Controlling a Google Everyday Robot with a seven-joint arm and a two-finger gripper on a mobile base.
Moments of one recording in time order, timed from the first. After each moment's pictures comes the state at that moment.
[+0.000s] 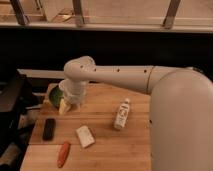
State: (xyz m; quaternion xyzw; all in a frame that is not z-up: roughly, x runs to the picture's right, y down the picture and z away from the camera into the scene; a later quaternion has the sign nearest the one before) arm -0.178 0.117 0.716 -0.44 0.08 0.48 0.75
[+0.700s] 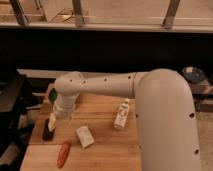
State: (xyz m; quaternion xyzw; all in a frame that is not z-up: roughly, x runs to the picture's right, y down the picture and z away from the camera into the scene) arm -0.229 0.189 0.723 -0.49 0.07 0.47 0.73
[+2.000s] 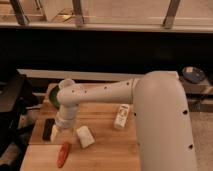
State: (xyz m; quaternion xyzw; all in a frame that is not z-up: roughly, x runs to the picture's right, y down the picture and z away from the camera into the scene) arm -0.217 0.248 0.729 -0.52 0.12 0.46 0.70
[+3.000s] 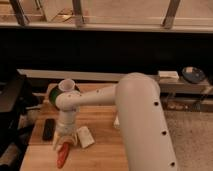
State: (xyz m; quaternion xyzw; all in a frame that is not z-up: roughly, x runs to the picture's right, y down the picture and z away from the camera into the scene) arm -0.224 0.296 0.759 -0.55 0.22 0.47 0.65
